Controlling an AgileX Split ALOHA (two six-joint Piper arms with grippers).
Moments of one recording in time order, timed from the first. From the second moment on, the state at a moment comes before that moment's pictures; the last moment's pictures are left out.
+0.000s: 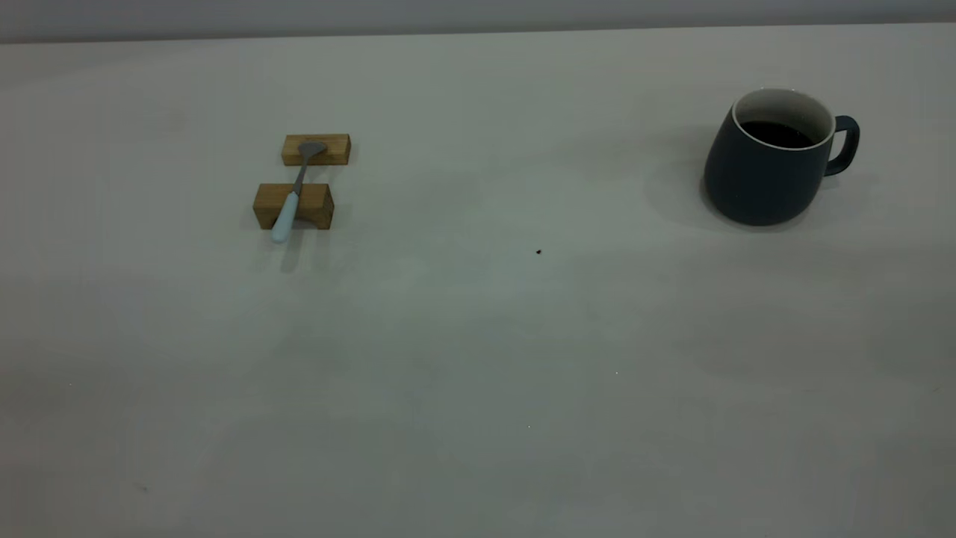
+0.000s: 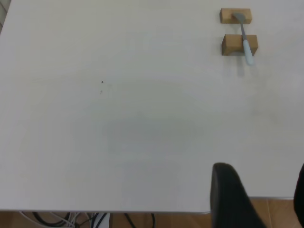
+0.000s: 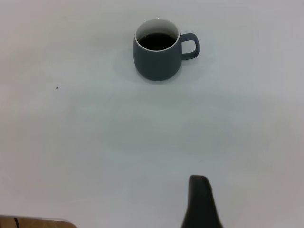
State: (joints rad) left arm 0.00 -0.02 -0.49 0.01 1.13 -0.03; right arm 0.02 0.02 -0.47 0.05 1.13 -0.06
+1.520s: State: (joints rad) left arm 0.00 -0.02 -0.49 0.01 1.13 -0.03; right arm 0.02 0.19 -0.55 0.07 1.10 -0.07
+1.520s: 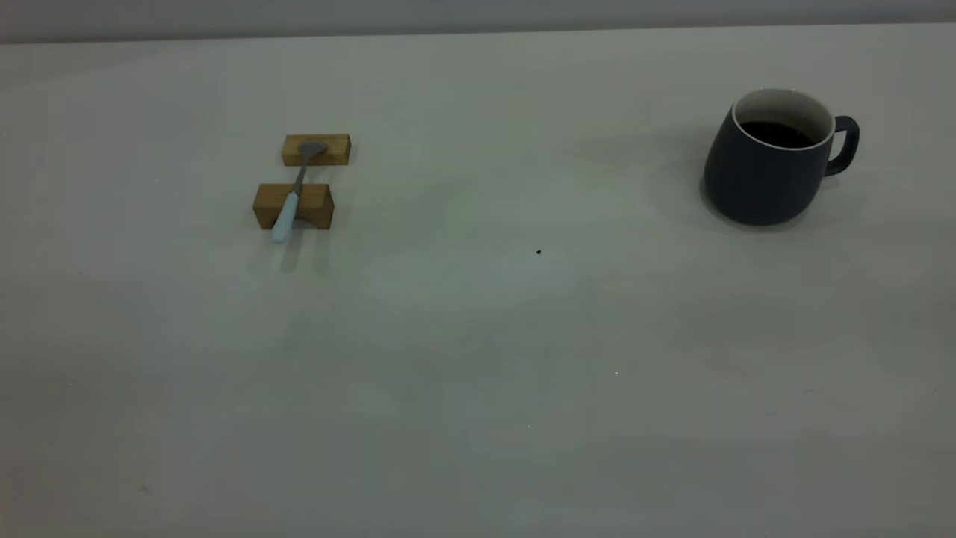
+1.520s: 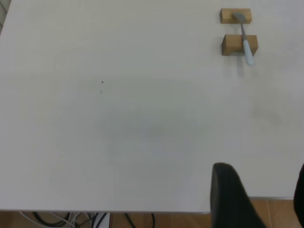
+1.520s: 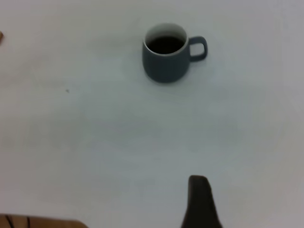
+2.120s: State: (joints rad) left arm 0.00 -0.02 -0.49 0.01 1.13 -0.03; right arm 0.02 1.19 -0.84 0.01 0.78 -0.45
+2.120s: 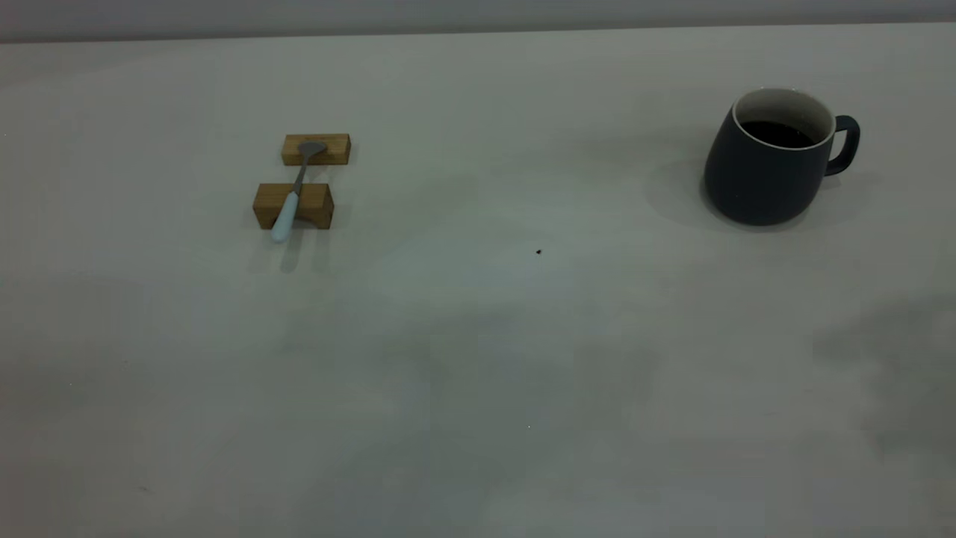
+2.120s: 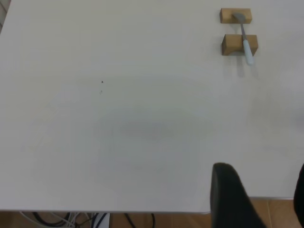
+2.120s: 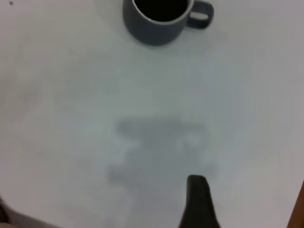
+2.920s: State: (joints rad) left arm 0.00 -0.02 -0.49 0.01 1.13 -0.03; right arm 0.07 2.01 -1.25 -0.04 0.62 -1.00
